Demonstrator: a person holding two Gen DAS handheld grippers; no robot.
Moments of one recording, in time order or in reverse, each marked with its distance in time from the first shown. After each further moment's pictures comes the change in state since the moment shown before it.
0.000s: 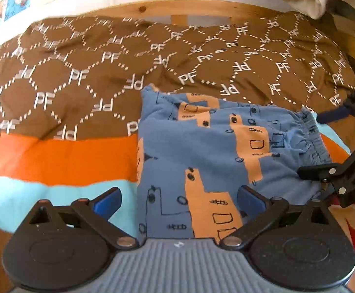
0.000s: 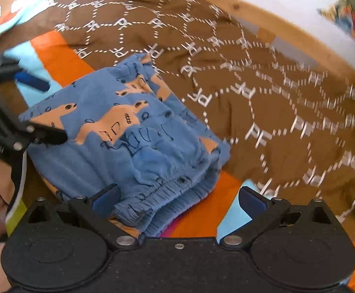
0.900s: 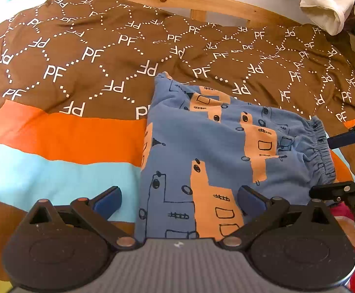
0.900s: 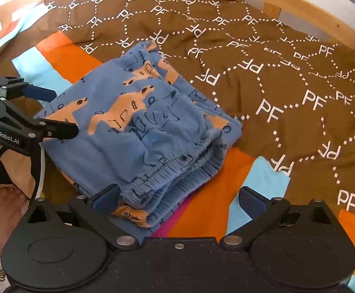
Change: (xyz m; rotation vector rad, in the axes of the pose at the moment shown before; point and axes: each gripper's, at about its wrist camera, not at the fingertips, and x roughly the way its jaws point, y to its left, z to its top) left arm 0.002 0.009 -0.006 -0.110 0.017 -0.011; right arm -0.004 -0.008 -0.002 0.051 0.088 0.106
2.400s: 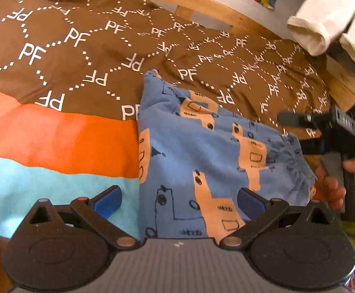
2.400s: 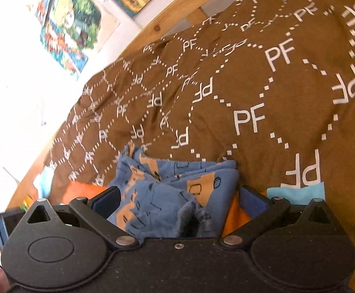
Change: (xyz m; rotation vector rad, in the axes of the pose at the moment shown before) left arm 0.017 0.047 0.012 -0.047 0.035 -0.284; right arm 0.041 -0.097 -0.007 0.721 -0.330 0.431
